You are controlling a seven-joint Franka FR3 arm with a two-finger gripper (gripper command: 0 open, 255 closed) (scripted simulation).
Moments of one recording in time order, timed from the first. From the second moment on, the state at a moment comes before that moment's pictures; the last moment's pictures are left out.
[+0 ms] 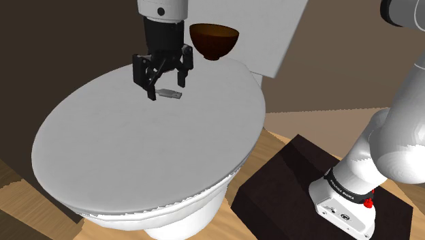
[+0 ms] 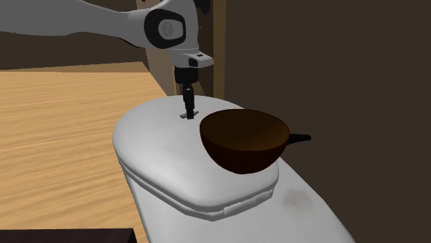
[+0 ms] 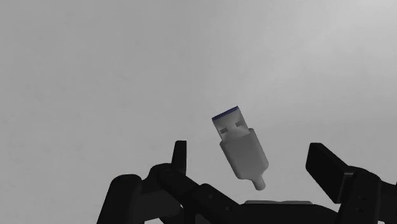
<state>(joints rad) 0.24 0.18 0.55 -1.60 -0.09 1.78 0.62</state>
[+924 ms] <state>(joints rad) 0.23 0.17 0.55 -1.62 -0.09 1.80 0.61</state>
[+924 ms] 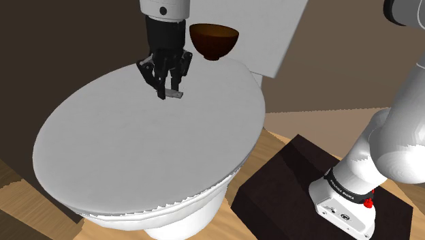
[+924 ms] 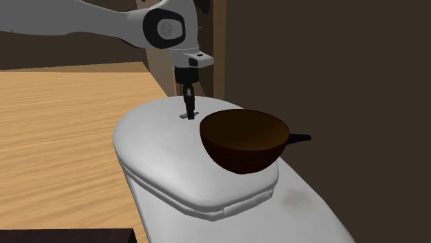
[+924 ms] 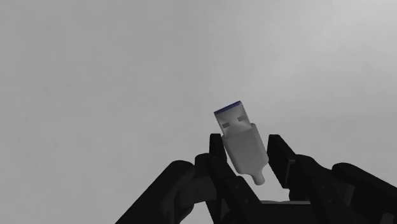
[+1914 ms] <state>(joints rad) 0.26 0.21 0.55 -1.42 -0.10 1.62 0.62</state>
